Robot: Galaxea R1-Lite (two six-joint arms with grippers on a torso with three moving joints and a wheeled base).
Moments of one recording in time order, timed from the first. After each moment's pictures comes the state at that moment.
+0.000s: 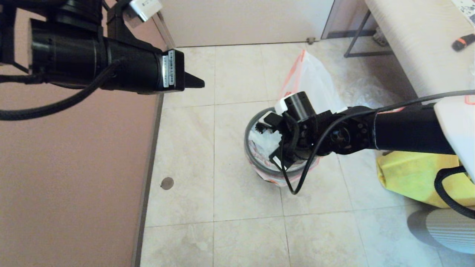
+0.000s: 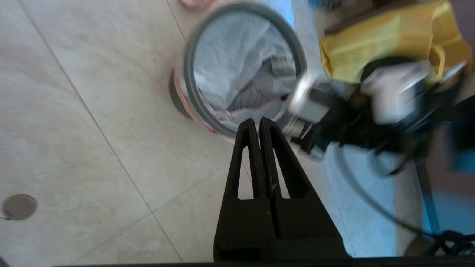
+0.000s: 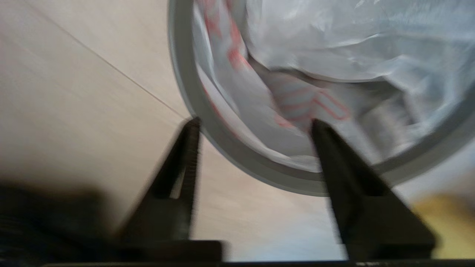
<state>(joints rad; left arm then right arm) -0.49 1.63 -1.72 0.44 -0.15 -0.09 0.63 2.15 -1.81 0.33 -0.24 -0.27</state>
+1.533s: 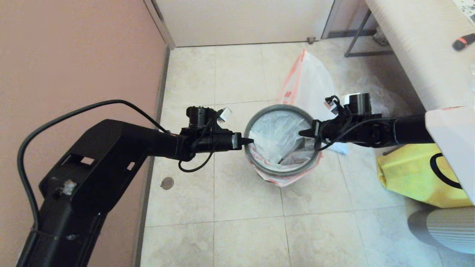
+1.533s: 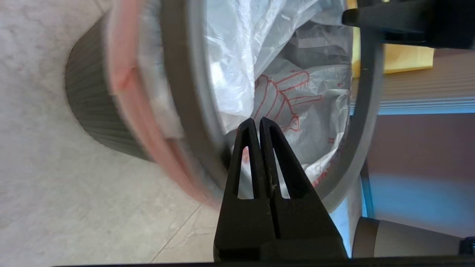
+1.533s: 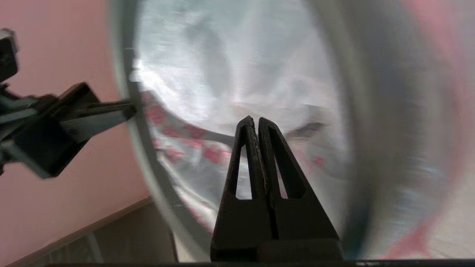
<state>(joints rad) -0.36 2.42 -1.78 -0.28 -0.66 -0.21 0.18 2.31 -1.80 -0.11 0.52 0.40</state>
